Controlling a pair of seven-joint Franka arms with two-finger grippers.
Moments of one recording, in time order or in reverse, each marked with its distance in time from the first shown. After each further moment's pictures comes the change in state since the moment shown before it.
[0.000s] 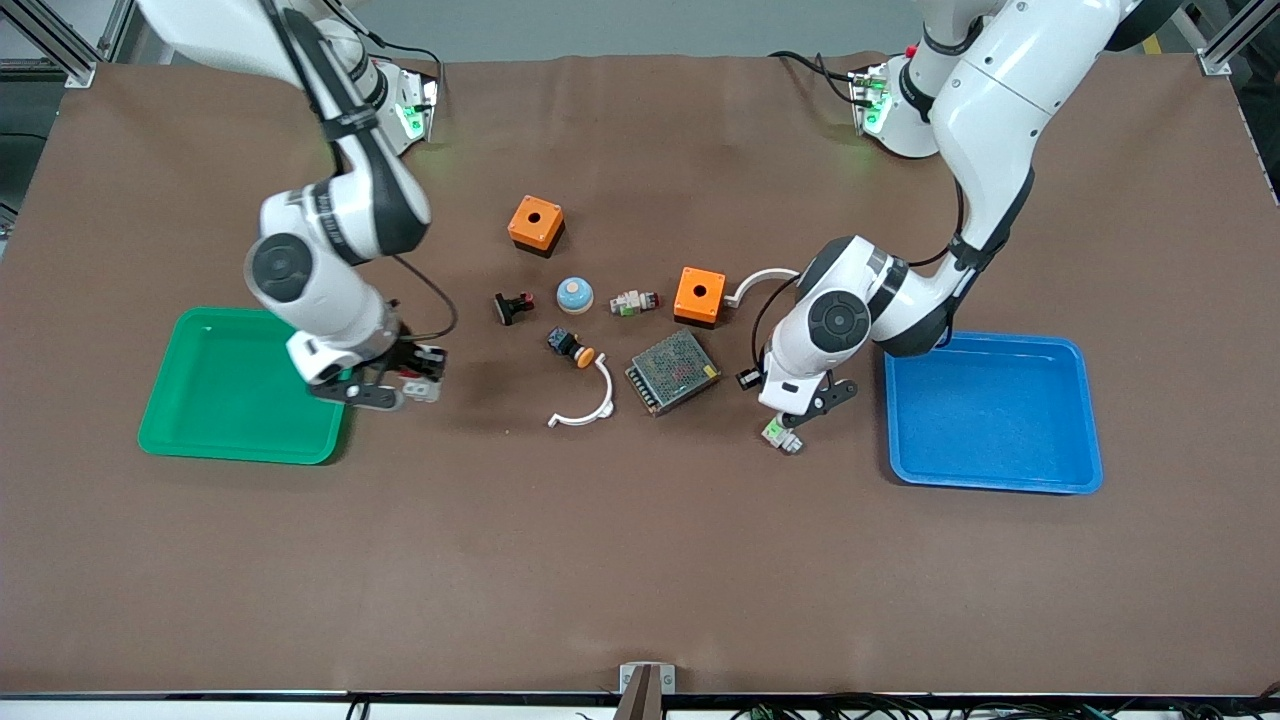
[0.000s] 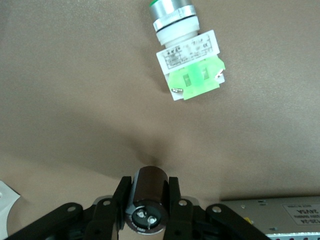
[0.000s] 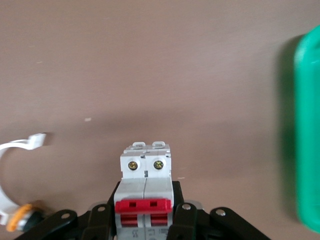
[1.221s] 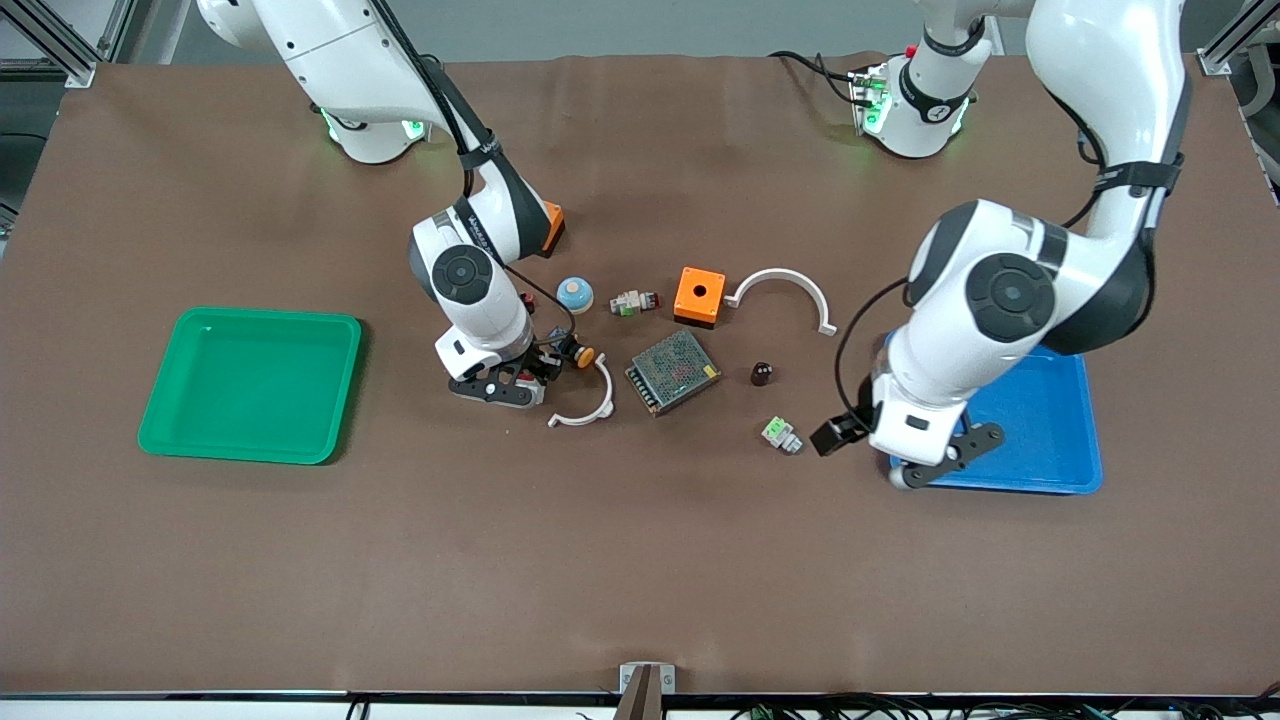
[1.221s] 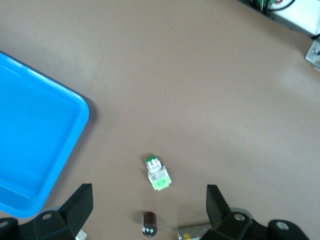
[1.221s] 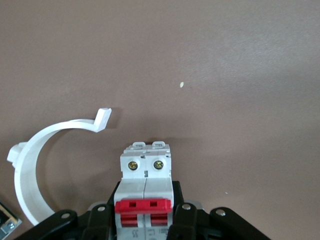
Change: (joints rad) left arm 0.036 -0.129 0.093 0.427 0.001 -0.322 0.210; right arm 0.222 0.237 -0.032 0.133 -0.006 0.116 0.225
